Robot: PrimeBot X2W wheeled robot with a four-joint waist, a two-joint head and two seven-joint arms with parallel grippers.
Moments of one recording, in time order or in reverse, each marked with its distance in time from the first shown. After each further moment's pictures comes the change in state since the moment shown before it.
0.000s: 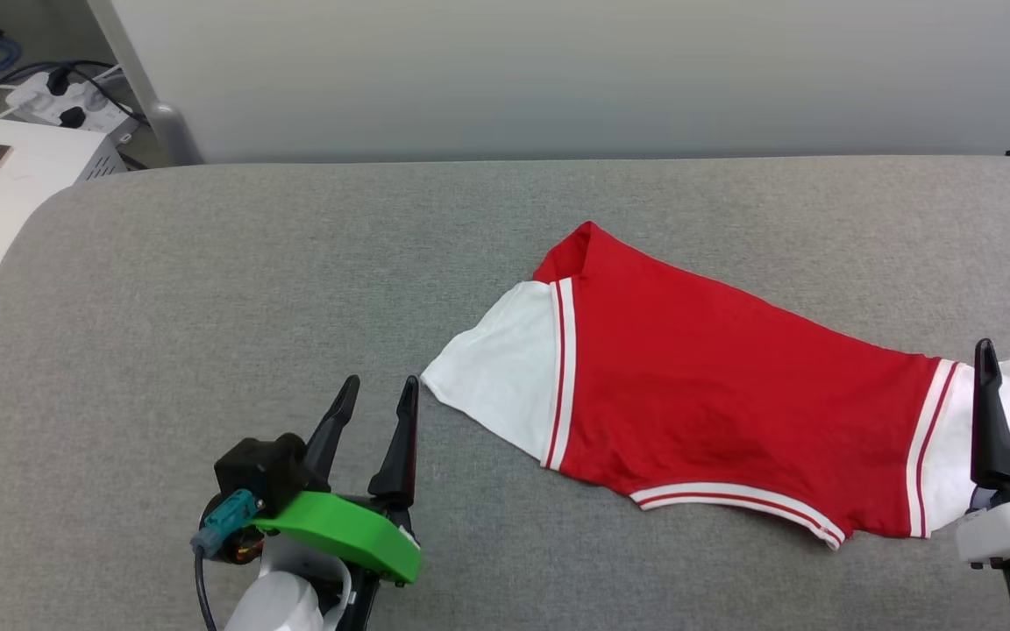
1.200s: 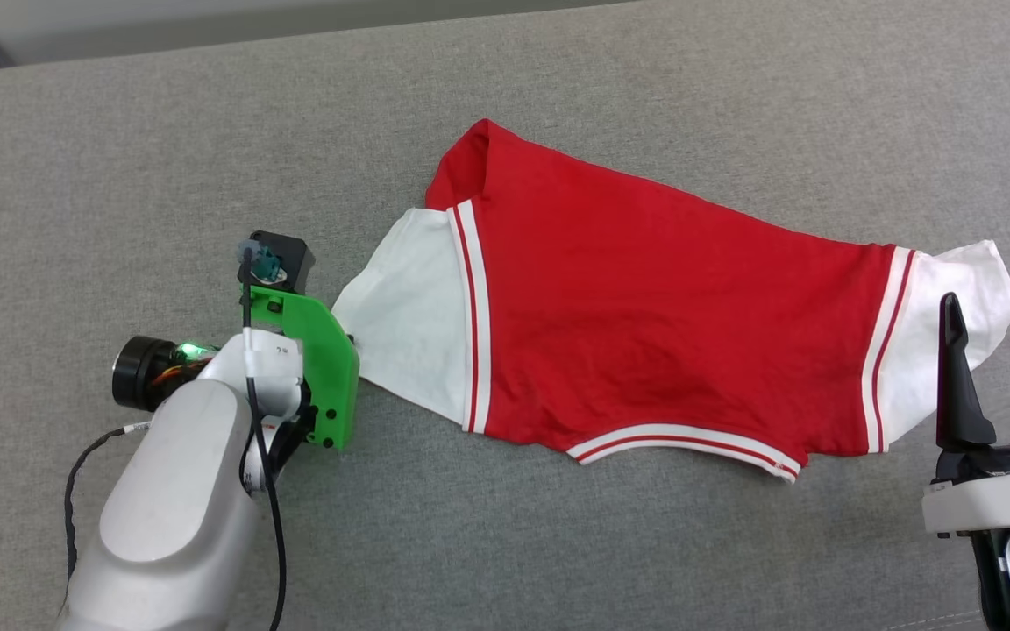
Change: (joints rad) left arm -0.384 0.199 -0.119 0.122 0.085 0.105 0.904; right arm -0.039 0.042 0.066 -0.086 -0.058 0.000 -0.034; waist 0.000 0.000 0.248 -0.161
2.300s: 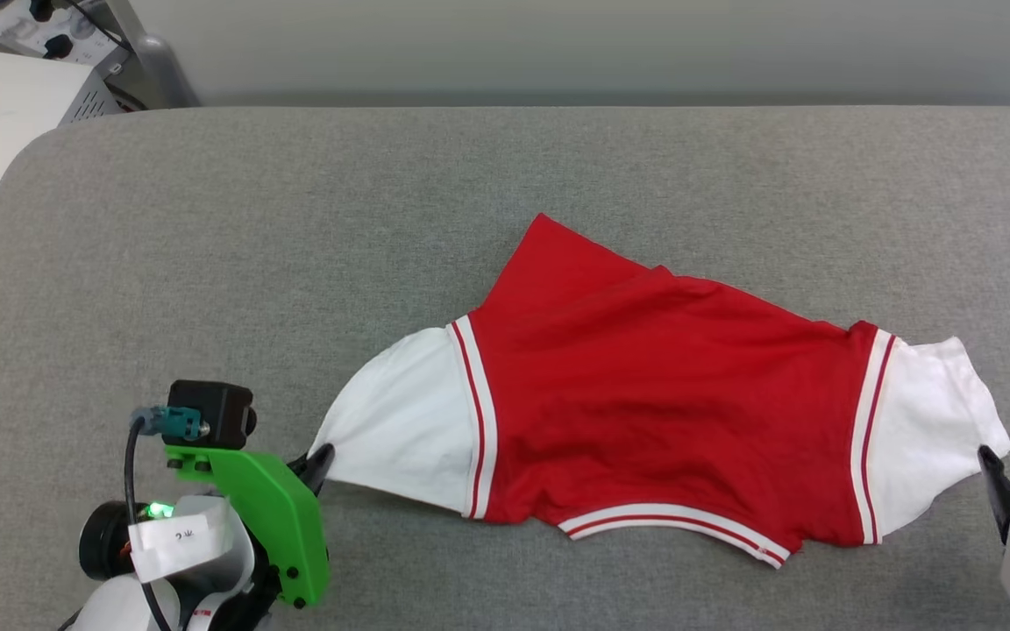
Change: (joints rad) left arm 0.476 0.066 0.142 -0.607 -0.208 0.097 0.026; right arm 0.070 -0.140 -0.078 0.042 0.060 0.000 0.684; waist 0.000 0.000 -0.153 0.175
